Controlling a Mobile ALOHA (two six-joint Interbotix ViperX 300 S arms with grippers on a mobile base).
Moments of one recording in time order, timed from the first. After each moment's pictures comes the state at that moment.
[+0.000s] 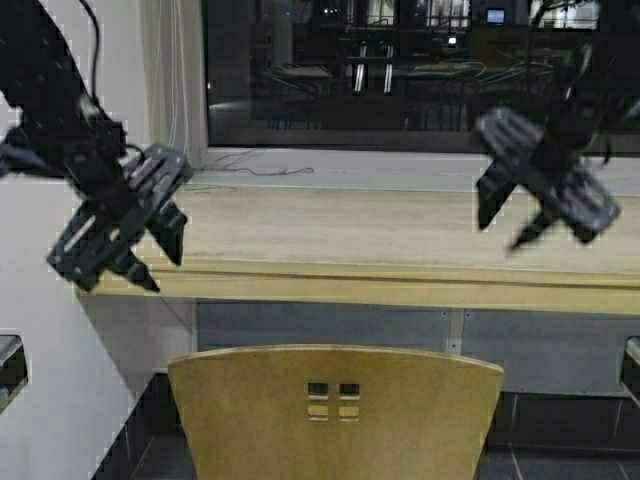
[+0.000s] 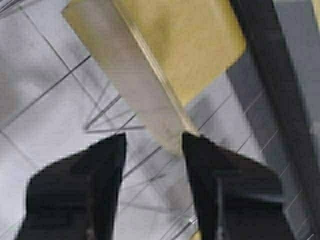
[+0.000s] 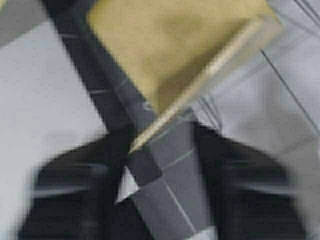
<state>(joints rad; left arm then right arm) -0.56 0.14 1.08 -0.65 -0.40 -0.84 0.35 0.08 1.00 0.51 -0.17 0.67</state>
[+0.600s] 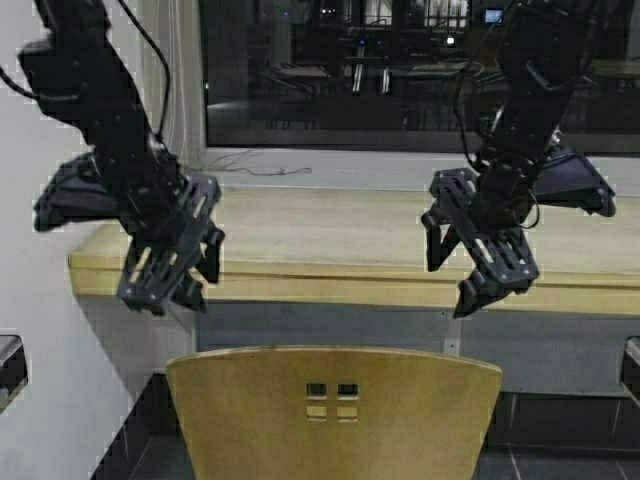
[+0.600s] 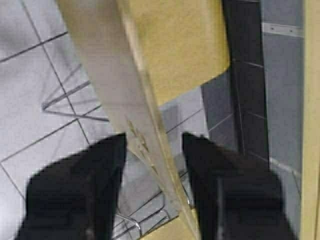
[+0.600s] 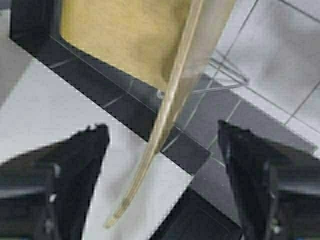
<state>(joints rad) -0.64 0.33 0.92 -0.74 -0.42 -1.06 0.47 0.32 0.83 0.85 -0.17 0.82</state>
